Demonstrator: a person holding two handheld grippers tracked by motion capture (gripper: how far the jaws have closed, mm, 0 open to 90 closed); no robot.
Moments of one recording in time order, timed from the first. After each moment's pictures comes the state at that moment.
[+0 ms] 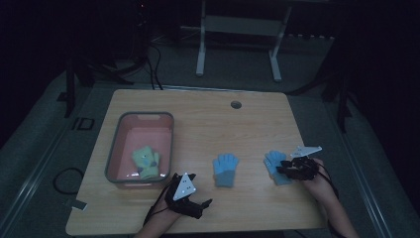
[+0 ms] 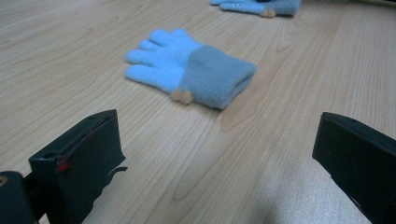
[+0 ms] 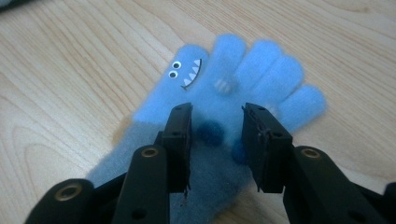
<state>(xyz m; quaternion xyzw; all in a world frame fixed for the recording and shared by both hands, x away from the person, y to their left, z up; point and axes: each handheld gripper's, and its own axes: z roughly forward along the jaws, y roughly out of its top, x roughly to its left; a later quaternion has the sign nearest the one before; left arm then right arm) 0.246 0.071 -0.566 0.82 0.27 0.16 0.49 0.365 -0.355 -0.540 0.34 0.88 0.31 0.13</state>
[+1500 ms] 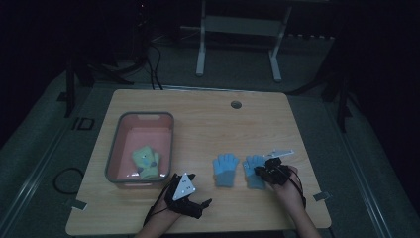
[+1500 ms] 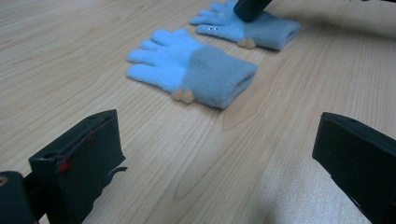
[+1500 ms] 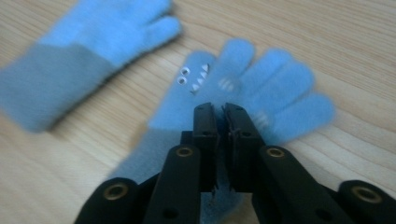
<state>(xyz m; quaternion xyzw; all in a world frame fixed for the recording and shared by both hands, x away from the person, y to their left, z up) 0.246 0.071 -0.566 0.81 0.27 0.17 0.49 0.338 -0.257 -0.535 0.44 0.84 0.29 0.13</state>
